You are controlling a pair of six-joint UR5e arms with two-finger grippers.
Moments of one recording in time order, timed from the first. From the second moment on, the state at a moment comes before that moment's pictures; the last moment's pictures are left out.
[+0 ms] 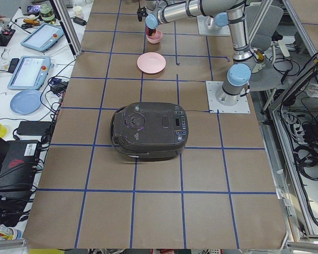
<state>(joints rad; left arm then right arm) -2.13 -2.12 -1.58 -0.82 1.44 -0.65 1.61 -1.58 1.53 -1.59 -1.61 0.08</state>
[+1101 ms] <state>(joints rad) -2.15 -2.13 -1.59 -0.81 1.44 -0.63 1.61 -1.57 1.53 -1.60 -1.58 0.08</state>
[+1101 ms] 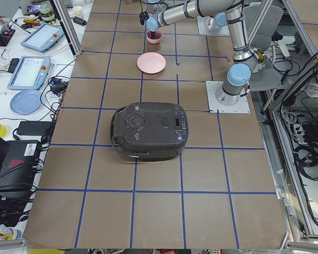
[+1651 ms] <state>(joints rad) -2.03 -1.97 -1.62 -0.92 1.44 -0.39 1.61 -1.57 1.53 -1.61 -1.59 0.08</state>
